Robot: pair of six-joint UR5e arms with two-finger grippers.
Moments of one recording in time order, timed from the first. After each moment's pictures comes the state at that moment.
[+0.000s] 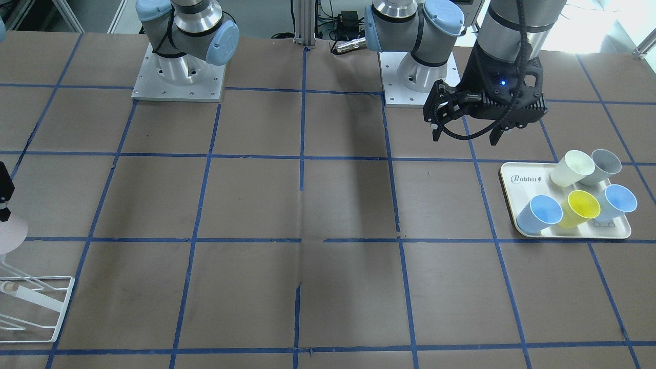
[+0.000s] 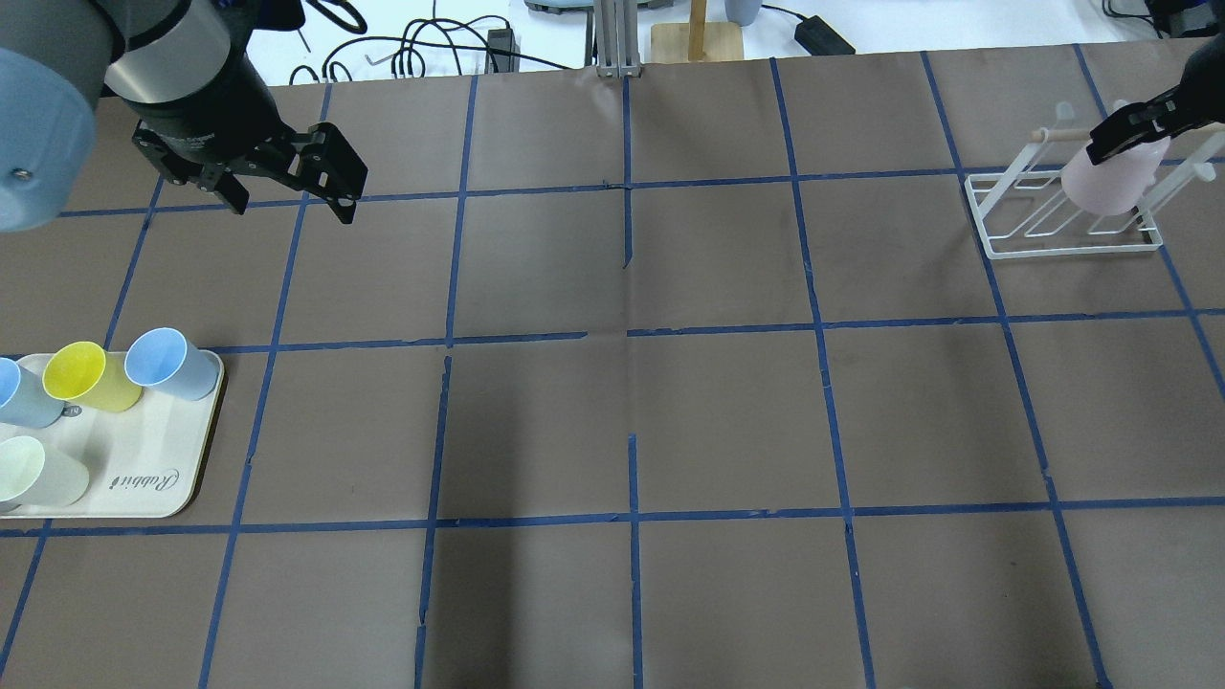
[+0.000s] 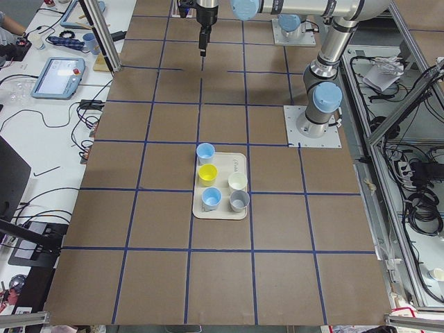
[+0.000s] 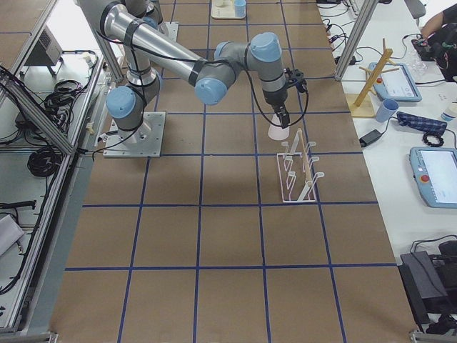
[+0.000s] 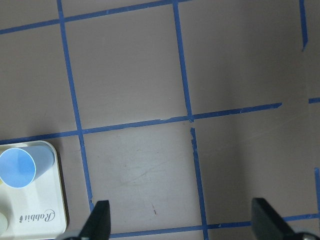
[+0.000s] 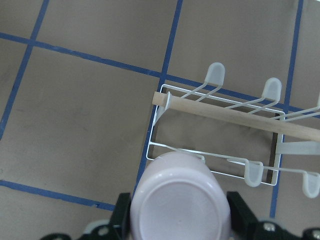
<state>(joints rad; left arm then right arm) -1.55 -1.56 -1.56 -1.51 1.62 0.13 1.09 -1.42 1.69 -2.14 -1.44 -0.71</state>
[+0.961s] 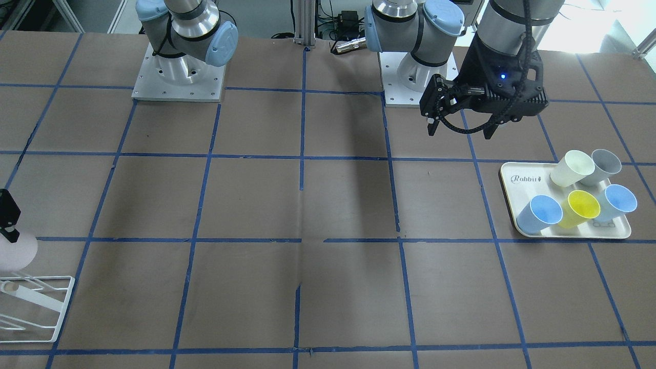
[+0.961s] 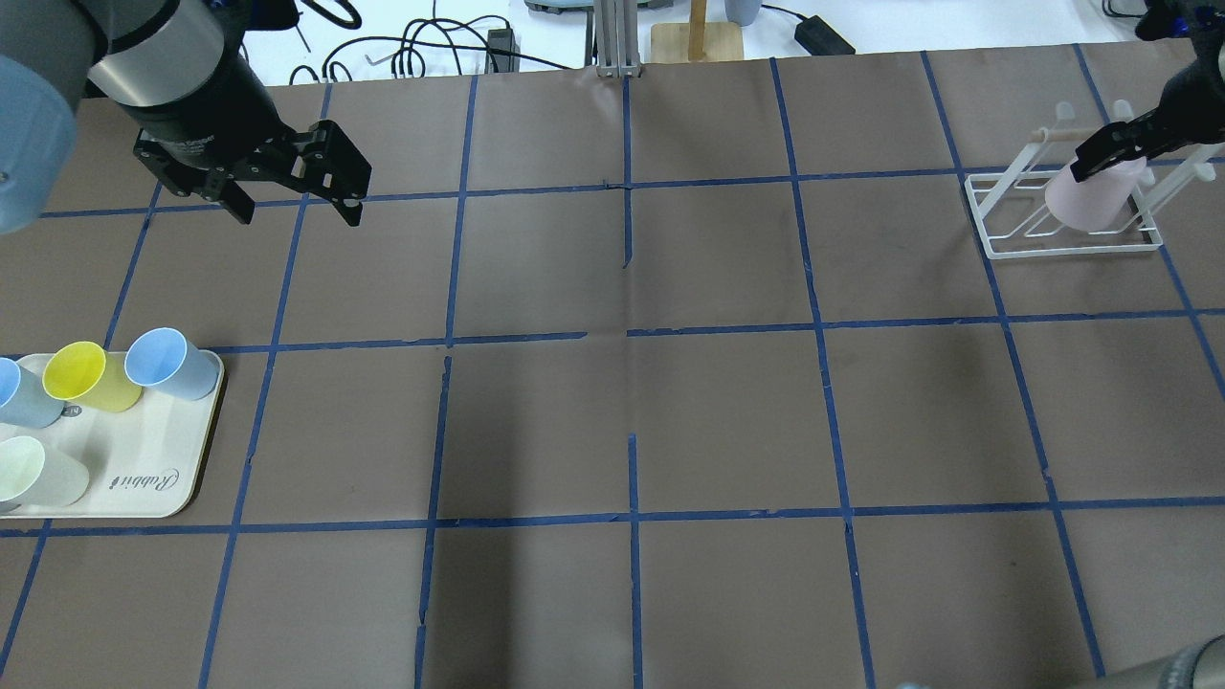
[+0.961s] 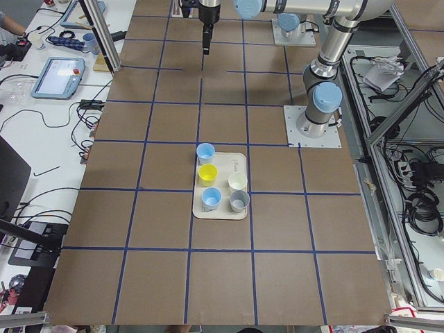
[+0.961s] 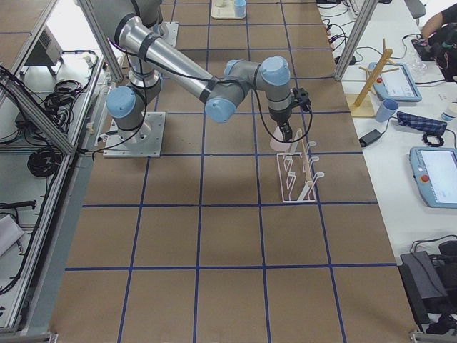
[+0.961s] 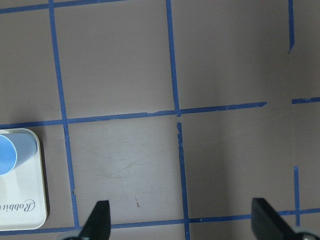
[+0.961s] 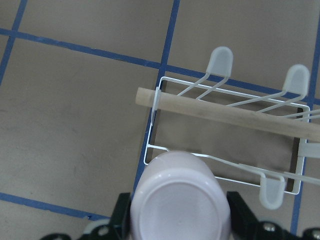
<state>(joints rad) -1.54 -1.55 -1.56 -1.53 1.58 0.10 1.07 -1.32 1.68 -2.17 -1.42 -0.71</state>
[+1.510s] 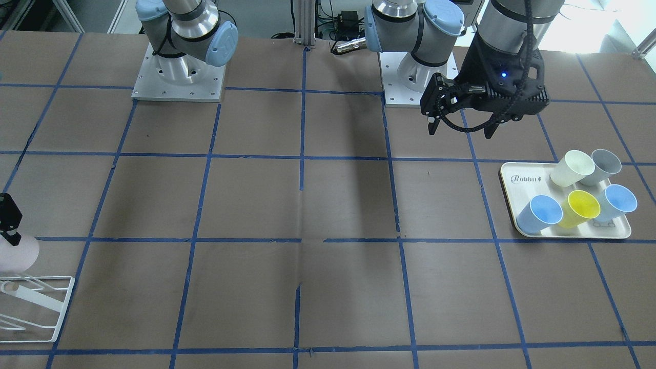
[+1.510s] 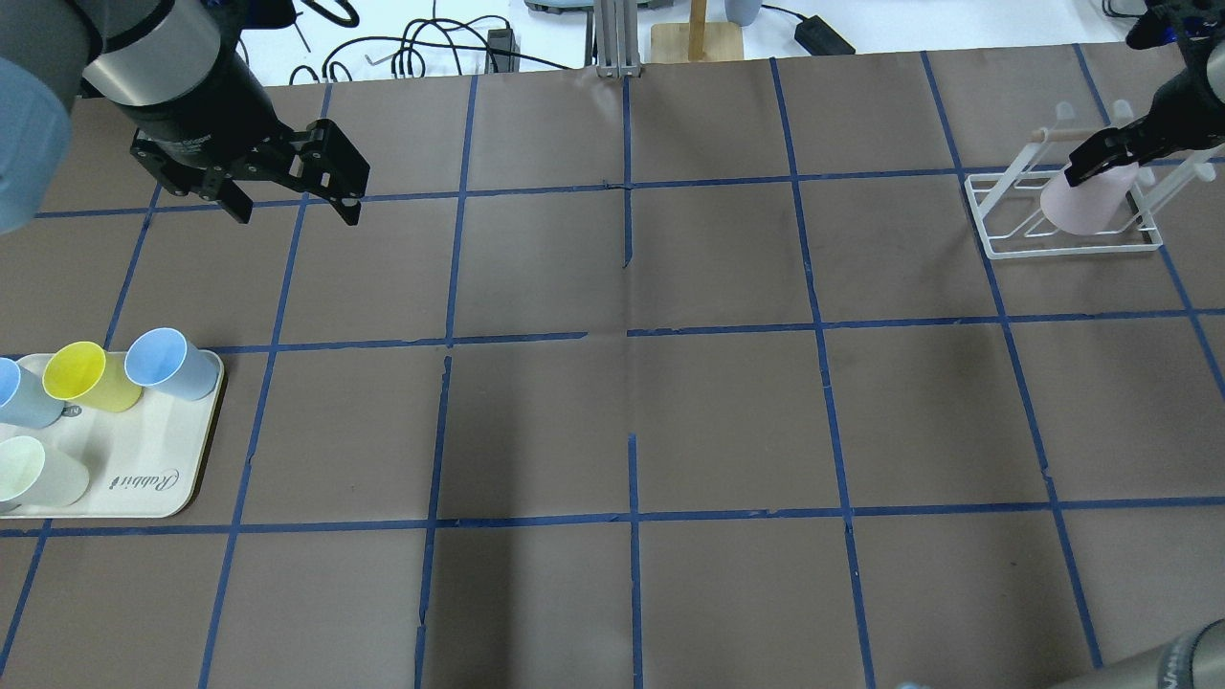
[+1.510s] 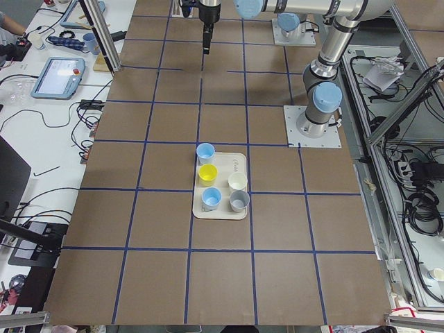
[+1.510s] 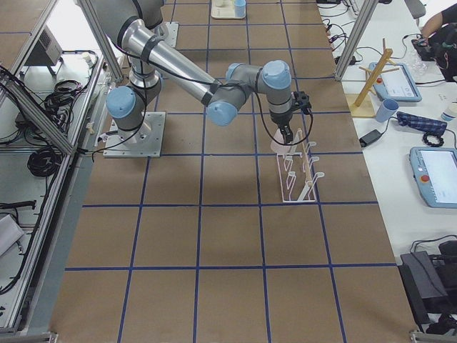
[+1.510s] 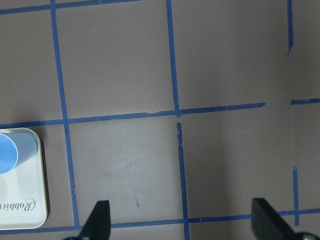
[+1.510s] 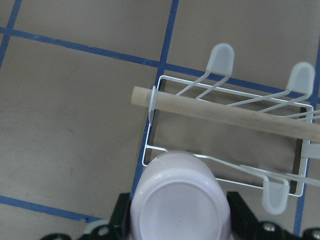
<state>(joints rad) -1.54 -1.55 -1.56 -1.53 1.58 0.10 1.07 -1.30 1.68 -2.18 -1.42 -0.71</state>
